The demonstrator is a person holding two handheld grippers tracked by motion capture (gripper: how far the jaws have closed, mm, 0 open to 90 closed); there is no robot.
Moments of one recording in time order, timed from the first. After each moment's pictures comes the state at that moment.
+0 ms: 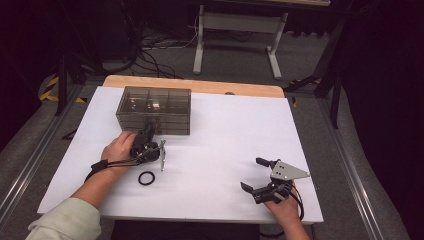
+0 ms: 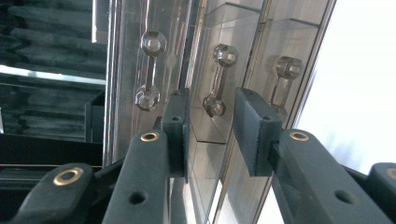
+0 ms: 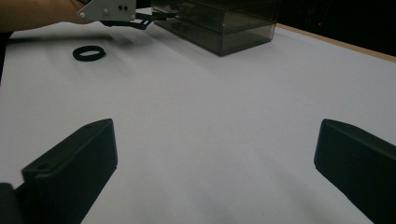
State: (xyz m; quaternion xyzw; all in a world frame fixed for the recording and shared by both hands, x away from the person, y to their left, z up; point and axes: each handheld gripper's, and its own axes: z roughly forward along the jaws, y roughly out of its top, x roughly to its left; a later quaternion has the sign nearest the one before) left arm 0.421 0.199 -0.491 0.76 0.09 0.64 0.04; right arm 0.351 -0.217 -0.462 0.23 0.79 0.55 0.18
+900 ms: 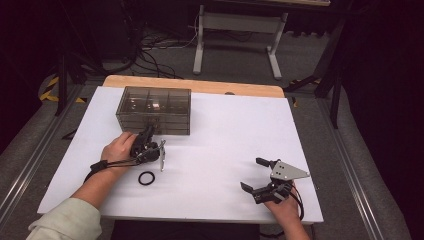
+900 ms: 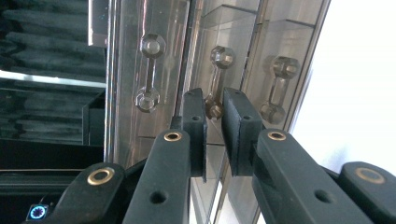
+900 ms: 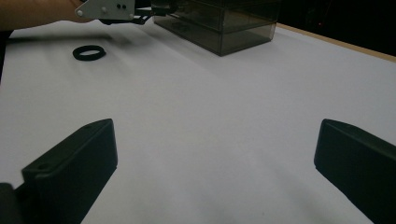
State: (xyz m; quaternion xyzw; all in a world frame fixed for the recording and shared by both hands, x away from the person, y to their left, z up) left arm 0.419 0.200 -0.488 0.77 0.08 0.64 0.04; right arm 0.351 -0.217 -0.462 0.23 0.79 0.55 0.18
